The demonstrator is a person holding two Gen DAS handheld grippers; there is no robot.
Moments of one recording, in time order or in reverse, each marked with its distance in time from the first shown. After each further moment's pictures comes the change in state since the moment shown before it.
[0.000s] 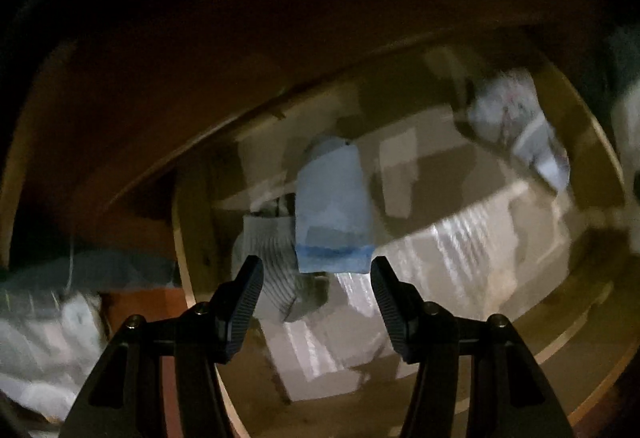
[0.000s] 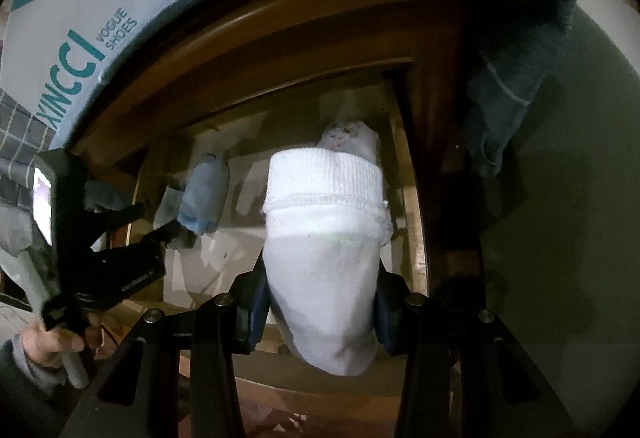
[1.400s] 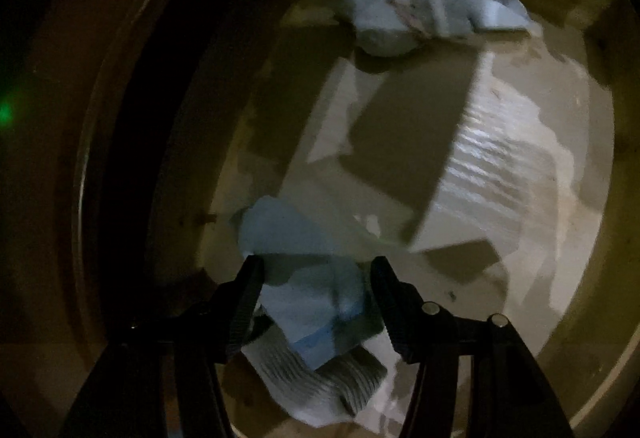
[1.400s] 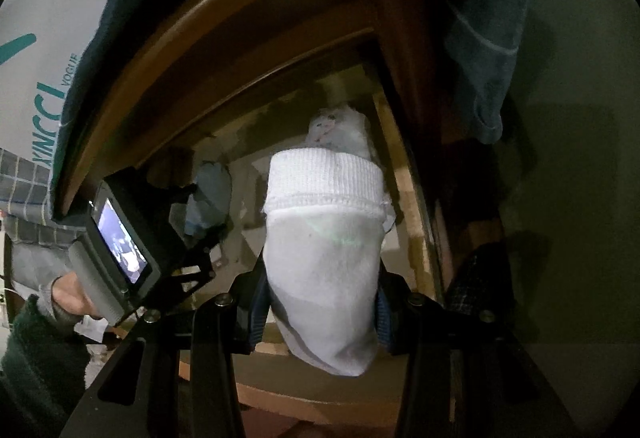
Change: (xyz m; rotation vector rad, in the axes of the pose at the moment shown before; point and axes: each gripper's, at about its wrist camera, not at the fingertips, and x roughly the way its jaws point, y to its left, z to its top) left arm 0.062 -0.031 -0.007 0.681 -0.114 0.096; right arm 0.008 -0.021 0.001 0.123 0.057 0.059
